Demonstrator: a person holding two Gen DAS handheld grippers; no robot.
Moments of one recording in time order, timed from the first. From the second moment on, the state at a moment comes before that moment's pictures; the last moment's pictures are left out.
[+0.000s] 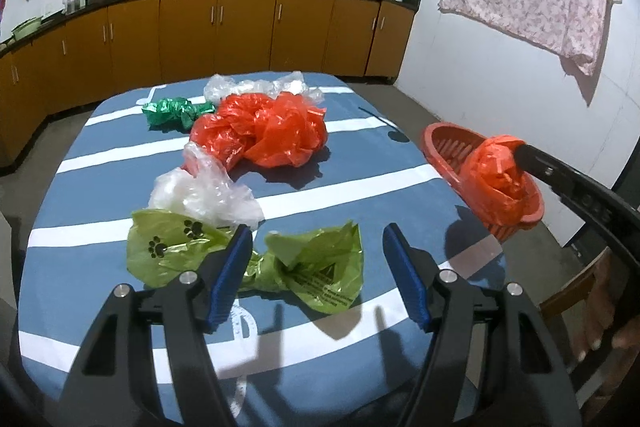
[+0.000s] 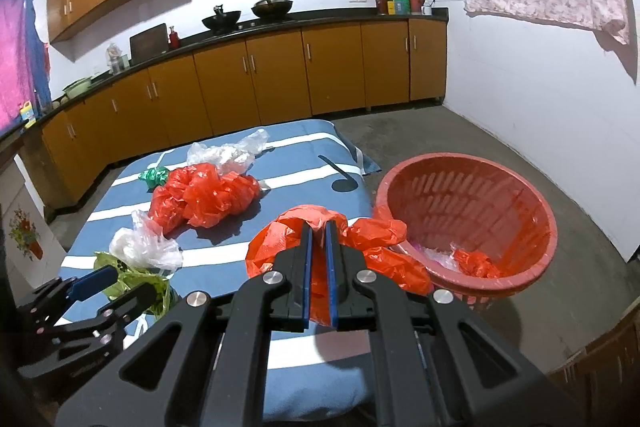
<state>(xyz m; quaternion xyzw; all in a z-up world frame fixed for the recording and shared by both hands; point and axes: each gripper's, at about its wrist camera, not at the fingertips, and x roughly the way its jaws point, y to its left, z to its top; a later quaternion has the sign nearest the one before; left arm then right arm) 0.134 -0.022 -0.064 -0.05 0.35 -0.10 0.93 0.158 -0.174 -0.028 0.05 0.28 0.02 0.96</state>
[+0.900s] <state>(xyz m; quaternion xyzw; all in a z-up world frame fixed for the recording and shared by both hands) 0.143 -0.019 -0.042 -0.04 0.33 -0.13 0.93 0.154 -0.195 -0.030 0.08 0.28 0.02 0.96</state>
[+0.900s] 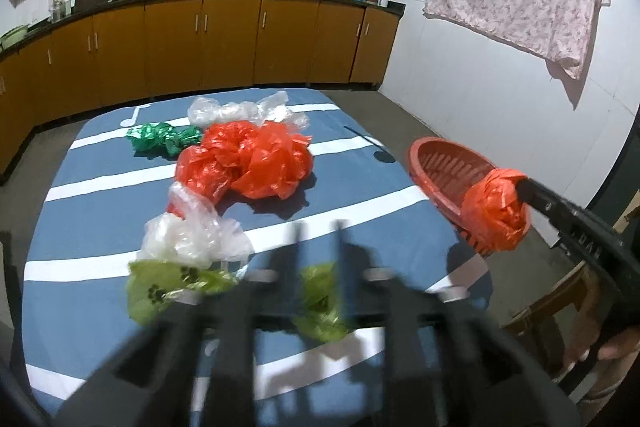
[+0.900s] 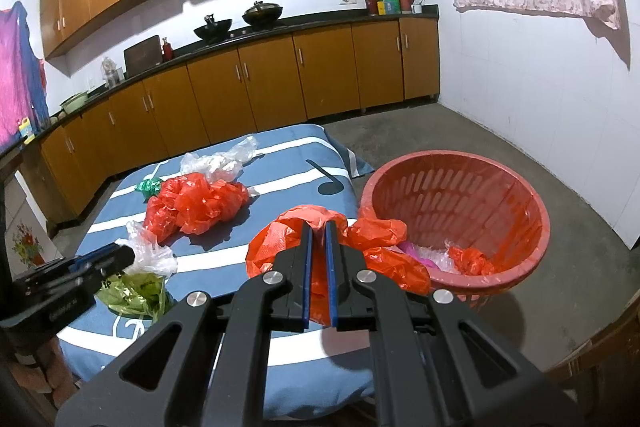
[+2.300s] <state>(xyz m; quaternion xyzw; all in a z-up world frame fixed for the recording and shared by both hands) 0.152 -0.030 -0.068 -0.03 0.36 -0.18 0.91 0.158 -0.201 -0.036 0.08 0.28 0.01 0.96</state>
